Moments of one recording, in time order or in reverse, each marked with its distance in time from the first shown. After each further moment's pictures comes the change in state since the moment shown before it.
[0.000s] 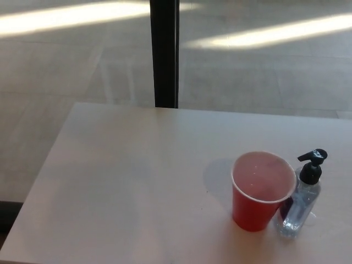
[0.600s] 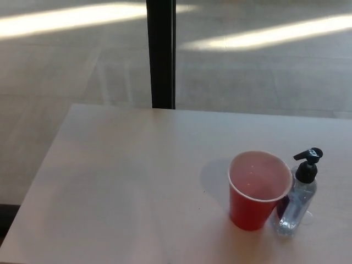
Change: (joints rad) left_arm 0.027 0.003 0.018 0.005 -0.003 -0.001 -0.001; right_arm 0.188 0.096 -0.045 0.545 -0.075 -0.141 -0.195
